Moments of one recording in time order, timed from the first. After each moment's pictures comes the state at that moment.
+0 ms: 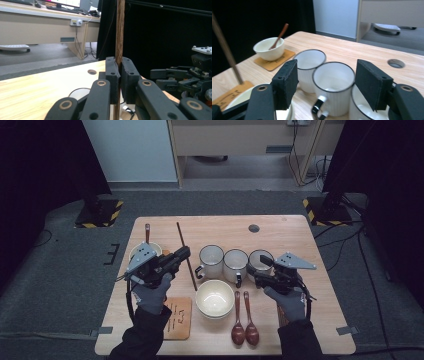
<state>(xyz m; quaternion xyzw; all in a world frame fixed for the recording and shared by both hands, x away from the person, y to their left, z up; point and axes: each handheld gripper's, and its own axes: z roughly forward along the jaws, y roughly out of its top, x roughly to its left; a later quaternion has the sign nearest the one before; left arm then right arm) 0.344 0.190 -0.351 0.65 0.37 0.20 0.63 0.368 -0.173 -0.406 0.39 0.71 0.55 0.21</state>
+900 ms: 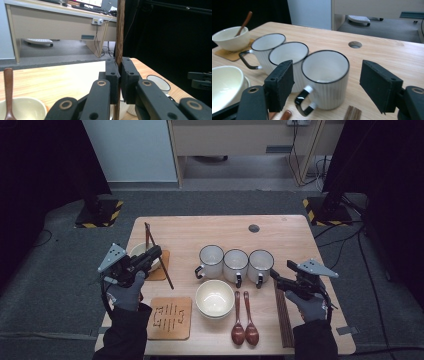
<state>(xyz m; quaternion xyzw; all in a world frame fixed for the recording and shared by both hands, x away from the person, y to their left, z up) 0.351 0.254 -0.366 0.63 0.43 0.23 0.61 0.363 -0.233 -0.430 0.45 0.70 0.50 0.26</state>
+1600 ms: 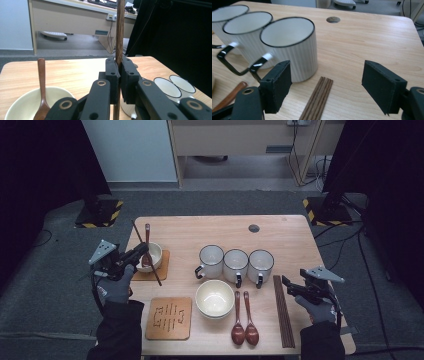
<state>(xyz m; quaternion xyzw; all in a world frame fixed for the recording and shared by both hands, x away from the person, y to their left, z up) 0.372 0.291 -0.377 0.62 0.47 0.24 0.58 0.366 -0.270 -0.467 0.49 0.70 0.44 0.26</state>
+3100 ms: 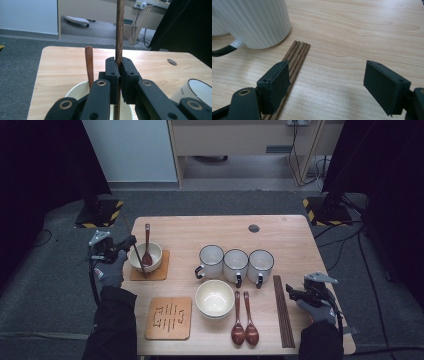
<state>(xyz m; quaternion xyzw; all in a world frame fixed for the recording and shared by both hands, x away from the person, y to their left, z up) 0.443 0.343 -0.416 0.61 0.55 0.25 0.52 0.379 -0.289 -0.516 0.54 0.72 0.35 0.24</state>
